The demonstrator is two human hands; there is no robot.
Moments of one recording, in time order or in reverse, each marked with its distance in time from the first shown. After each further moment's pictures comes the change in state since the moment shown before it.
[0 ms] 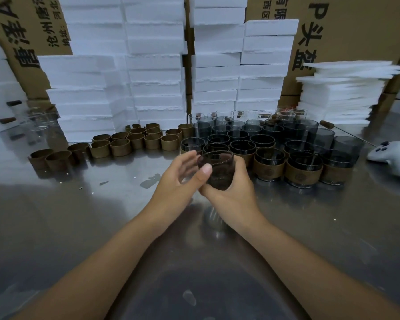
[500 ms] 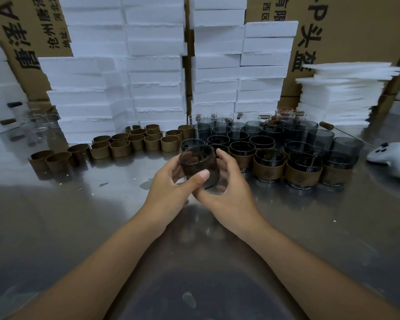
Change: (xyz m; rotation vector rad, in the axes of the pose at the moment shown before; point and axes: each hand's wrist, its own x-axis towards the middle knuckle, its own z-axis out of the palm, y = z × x) left_hand 0.004 -0.007 -0.004 -0.041 0.074 0.054; right_hand -0.003 -0.004 0.003 -0.060 -0.108 -0.007
